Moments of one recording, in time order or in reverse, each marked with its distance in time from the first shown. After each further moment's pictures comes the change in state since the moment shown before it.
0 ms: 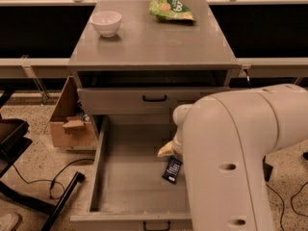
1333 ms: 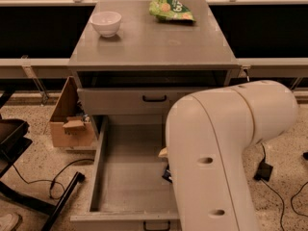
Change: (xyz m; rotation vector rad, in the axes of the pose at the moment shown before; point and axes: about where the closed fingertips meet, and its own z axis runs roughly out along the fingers) arm -0.015 -0.001 0.034 0.012 -0.115 0.154
